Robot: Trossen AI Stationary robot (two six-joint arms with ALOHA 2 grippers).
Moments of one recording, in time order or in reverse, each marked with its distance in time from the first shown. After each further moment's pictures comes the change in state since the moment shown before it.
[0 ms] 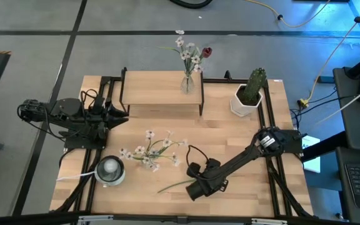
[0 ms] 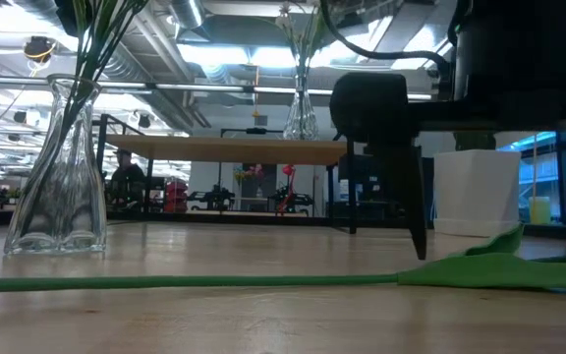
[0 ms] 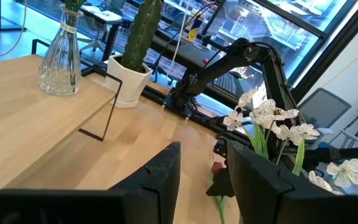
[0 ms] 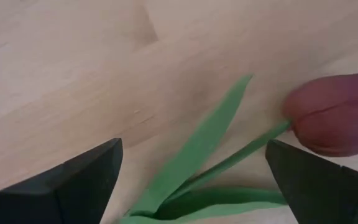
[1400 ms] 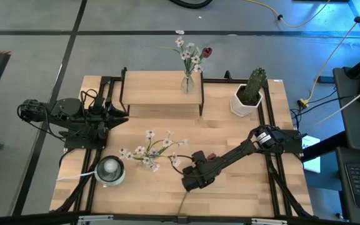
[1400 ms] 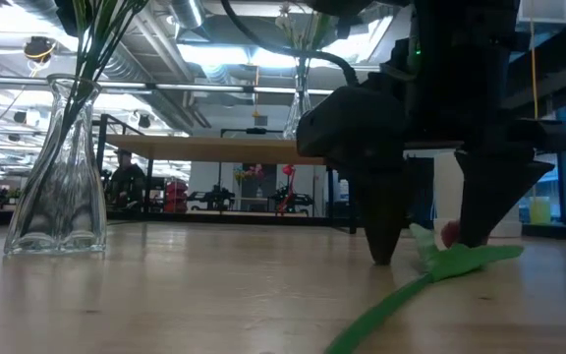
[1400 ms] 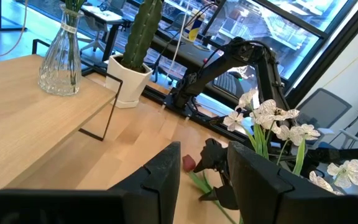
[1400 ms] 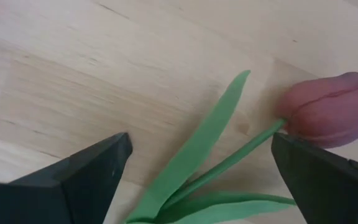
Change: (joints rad) left arm 0.000 0.000 0.000 0.000 -0.001 -0.001; right arm -0.090 0.023 -0.002 0.012 0.141 -0.883
